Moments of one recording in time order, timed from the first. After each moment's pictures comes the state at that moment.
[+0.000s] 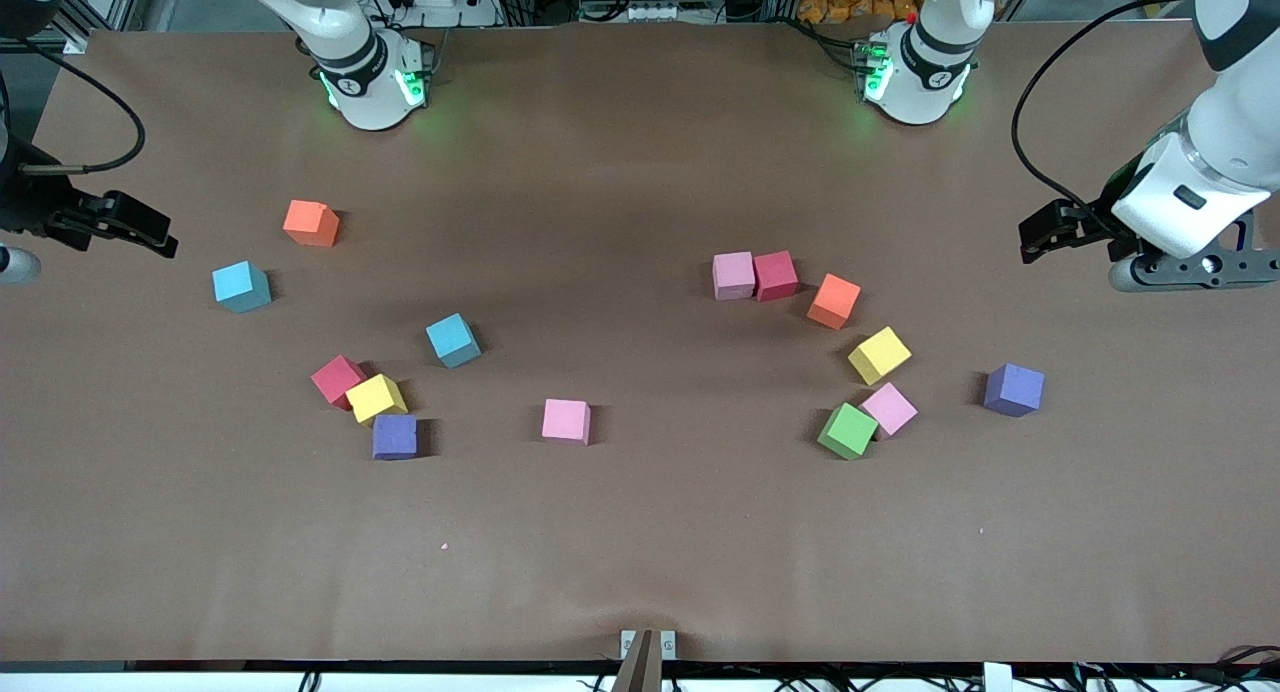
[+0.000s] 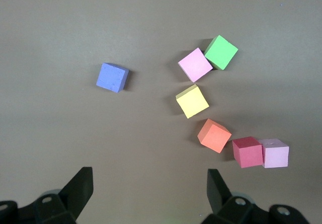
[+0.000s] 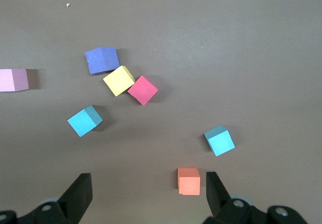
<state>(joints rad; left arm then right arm) 0.02 0.04 -0.17 -1.62 0.02 1.61 -0.16 -0.05 0.03 0.04 -1.54 -0.01 1.52 0.09</state>
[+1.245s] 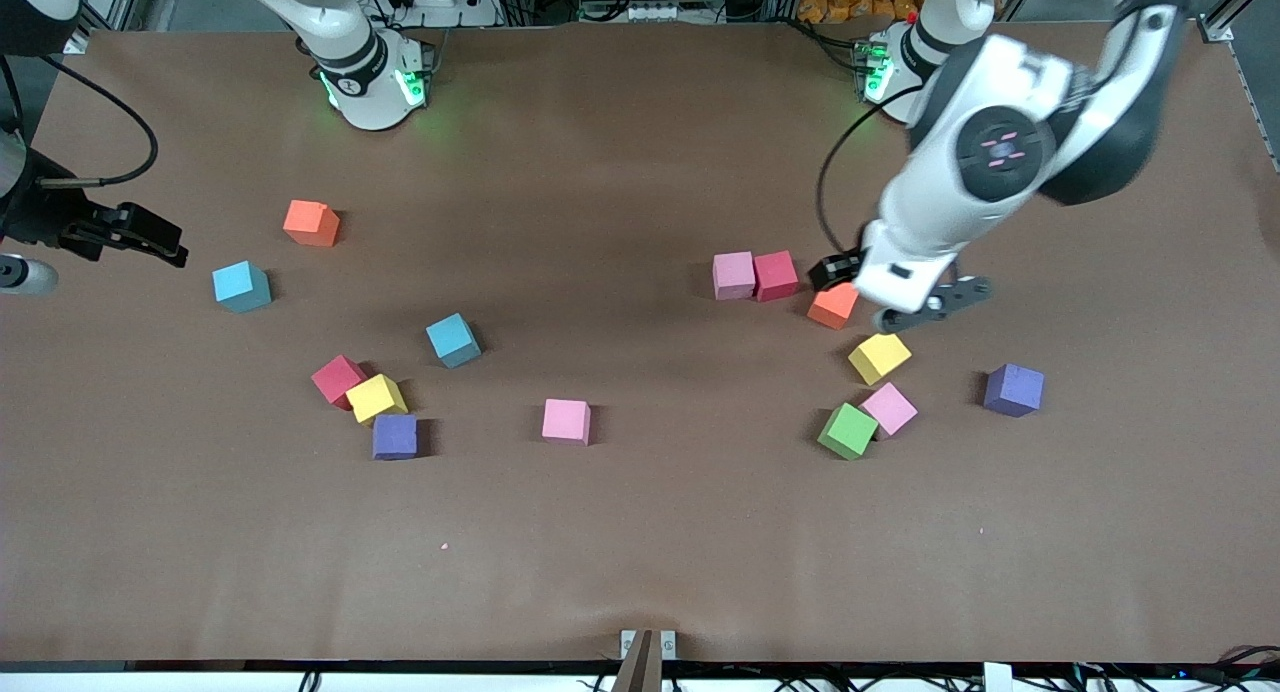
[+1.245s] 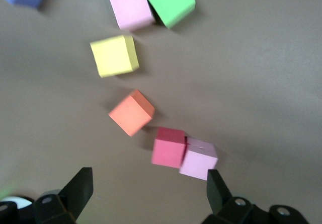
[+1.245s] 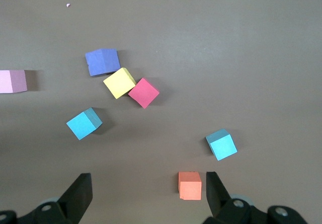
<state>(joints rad) -0.15 0.23 -0.37 -1.73 0.00 1.78 -0.96 -0.05 0.04 0.05 -1.57 -0.02 1.56 0.09</state>
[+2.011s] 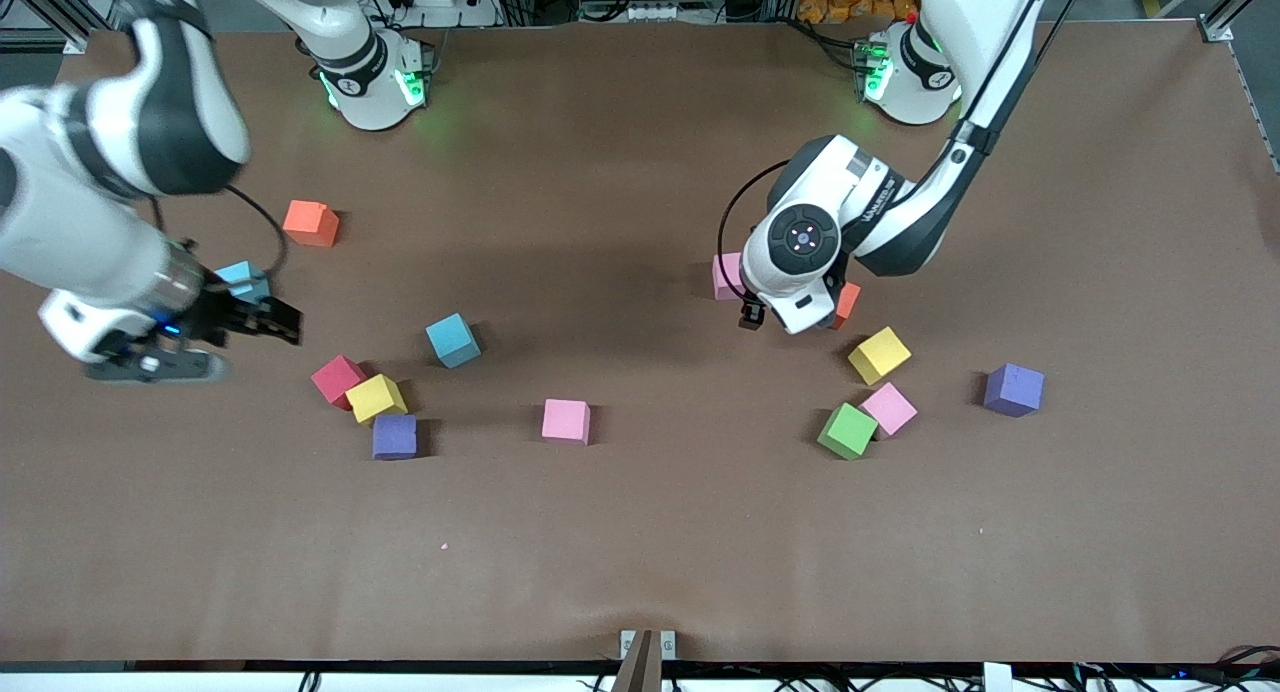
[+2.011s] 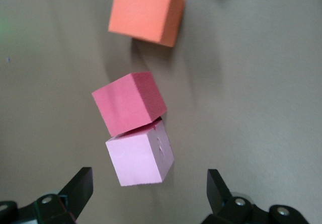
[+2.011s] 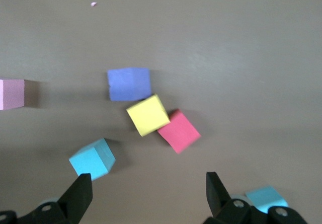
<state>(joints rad) -0.29 0.45 -0.37 -1.84 0.00 2.04 -2.05 0.06 0.20 0.07 -1.79 -0.01 2.00 0.09</state>
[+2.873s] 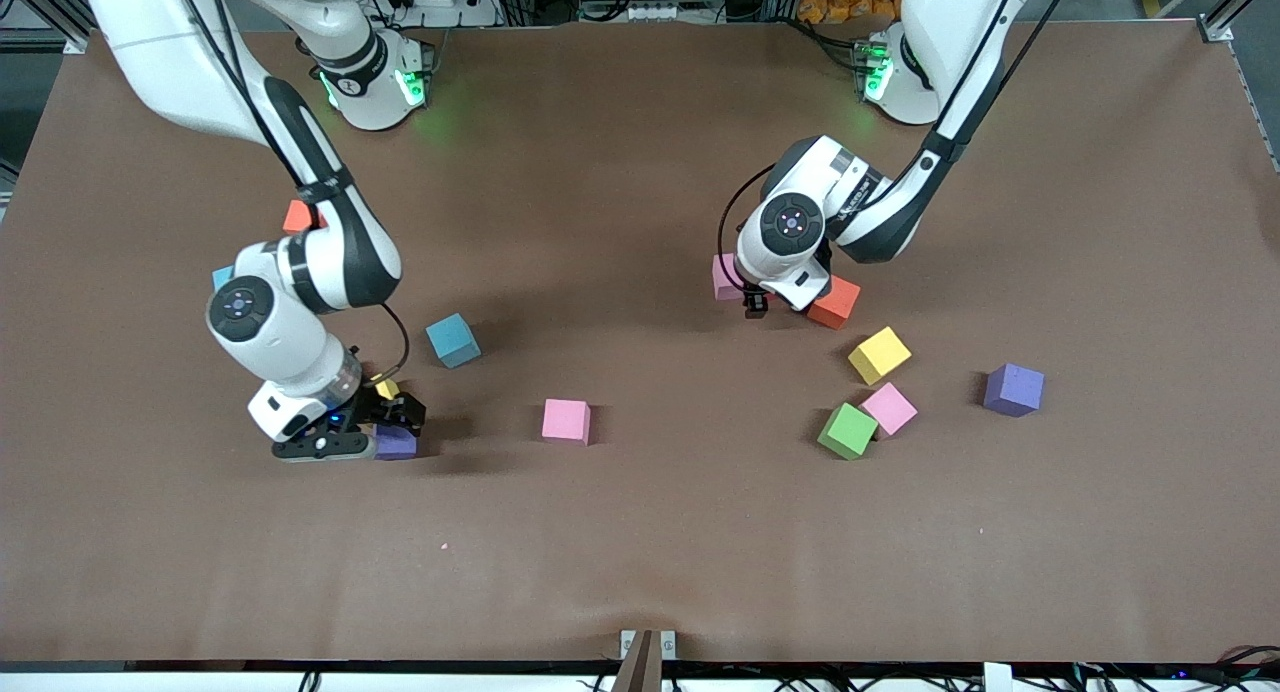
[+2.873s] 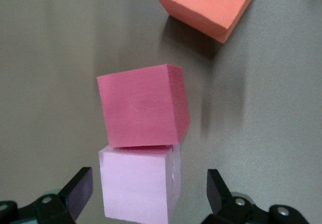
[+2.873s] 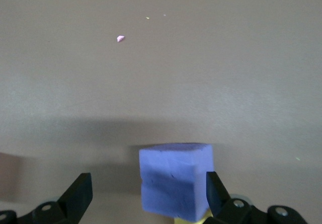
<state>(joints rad) -0.31 0.45 -0.37 -2.03 0.00 2.27 -2.29 0.17 0.54 0.05 -1.83 -0.02 2.59 0.17</state>
